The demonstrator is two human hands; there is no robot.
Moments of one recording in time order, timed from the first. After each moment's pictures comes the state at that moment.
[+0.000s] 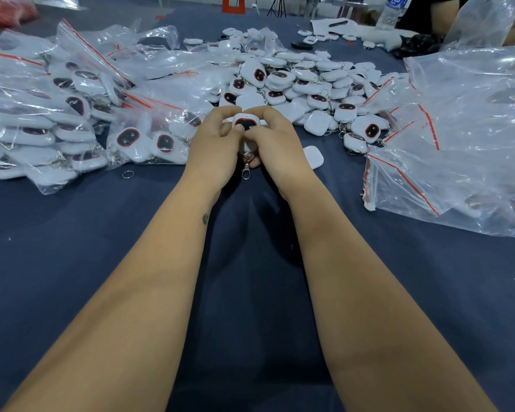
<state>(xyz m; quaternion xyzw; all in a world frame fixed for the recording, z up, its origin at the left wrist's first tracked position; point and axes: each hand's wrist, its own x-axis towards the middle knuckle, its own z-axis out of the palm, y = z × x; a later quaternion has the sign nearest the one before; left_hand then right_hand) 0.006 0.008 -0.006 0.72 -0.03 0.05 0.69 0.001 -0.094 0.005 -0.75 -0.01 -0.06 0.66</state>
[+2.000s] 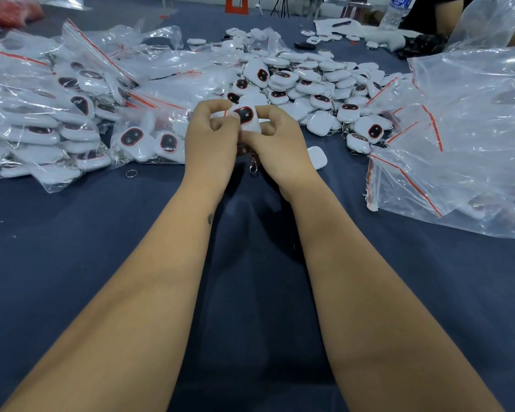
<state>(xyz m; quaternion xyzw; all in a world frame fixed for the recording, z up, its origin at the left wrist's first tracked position) 0.000 0.006 0.002 0.66 0.03 0.12 0.74 0.000 -0.093 0.003 -0.74 -0.03 -0.09 0.67</state>
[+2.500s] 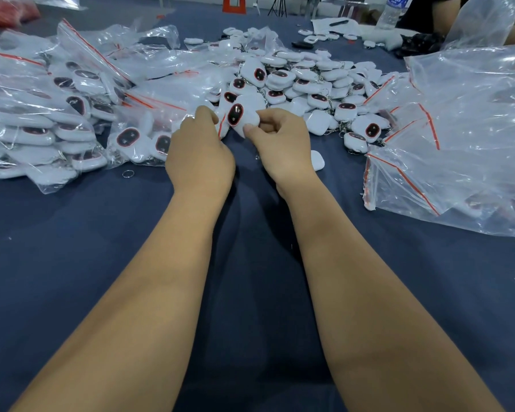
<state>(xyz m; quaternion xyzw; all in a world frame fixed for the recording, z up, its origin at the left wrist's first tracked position) 0.001 0.018 -0.008 0.92 0.04 0.22 0.32 0.005 -0.096 0.000 -0.76 0.03 -0.15 0.63</state>
